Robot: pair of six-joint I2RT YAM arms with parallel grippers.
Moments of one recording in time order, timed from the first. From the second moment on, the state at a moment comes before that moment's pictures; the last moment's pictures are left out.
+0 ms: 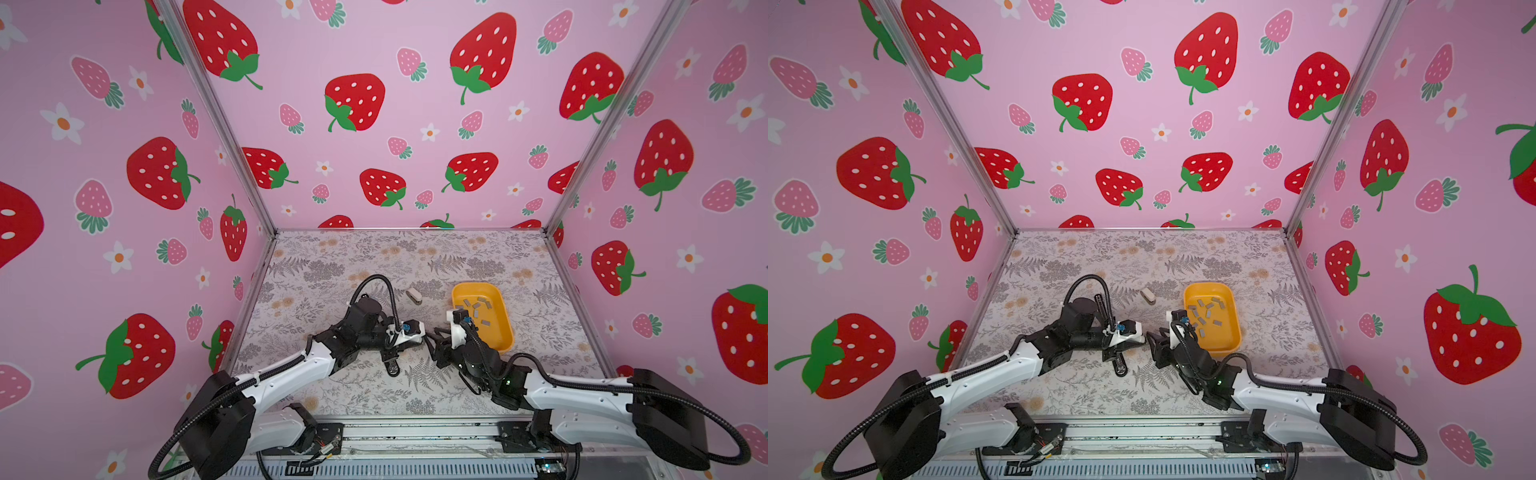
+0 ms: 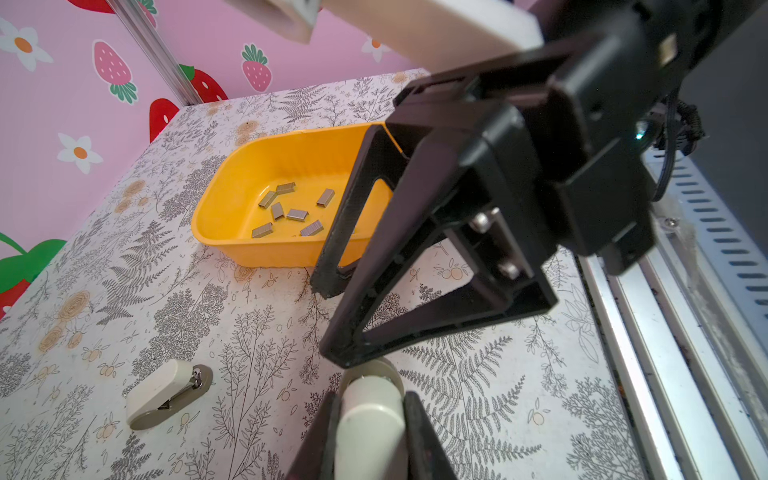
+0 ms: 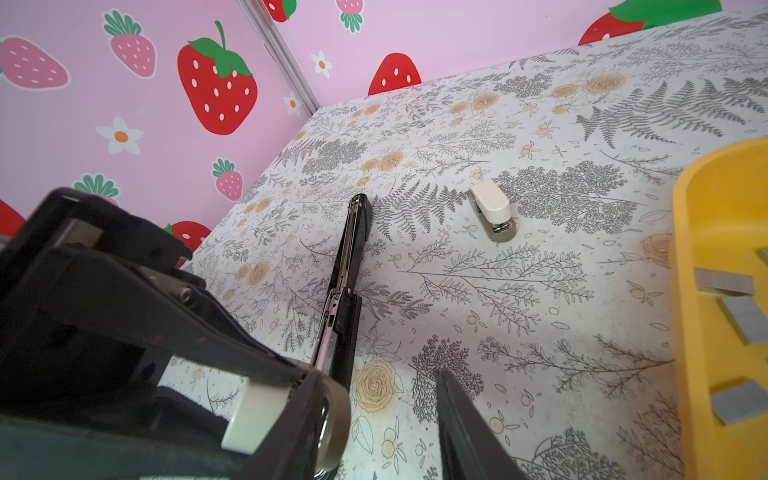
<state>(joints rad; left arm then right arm) -0.70 1.23 0.63 0.02 0.56 0.60 1.18 1.15 0.37 0.46 0.38 0.58</state>
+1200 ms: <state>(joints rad) -0.70 1.23 0.63 0.08 0.63 0.52 1.18 1.29 0.31 0.54 0.40 0.63</state>
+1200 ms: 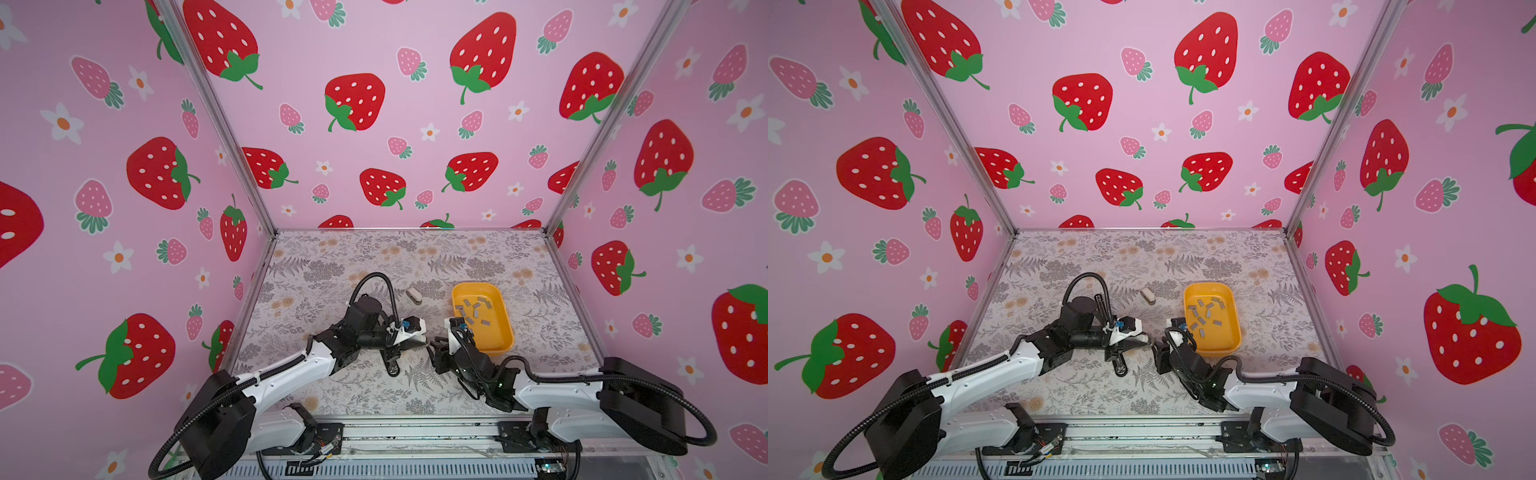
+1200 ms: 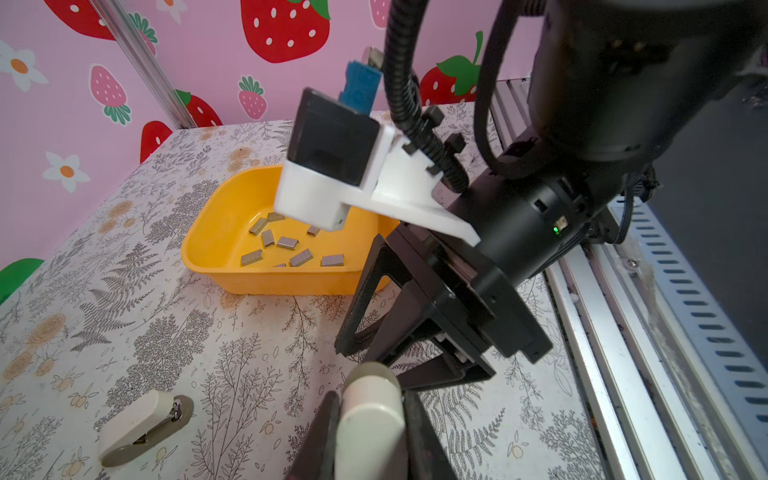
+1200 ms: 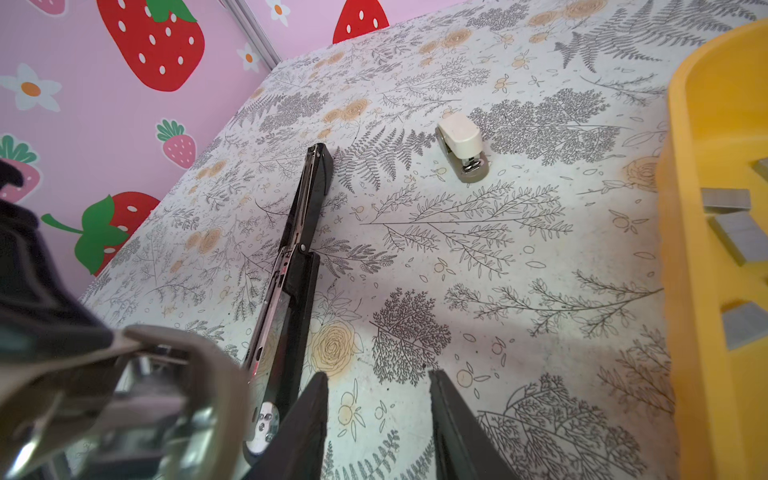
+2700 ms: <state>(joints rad) -0.70 1.09 0.60 0.13 0.64 0.40 1.27 1.22 0.45 0.41 0.35 0.51</state>
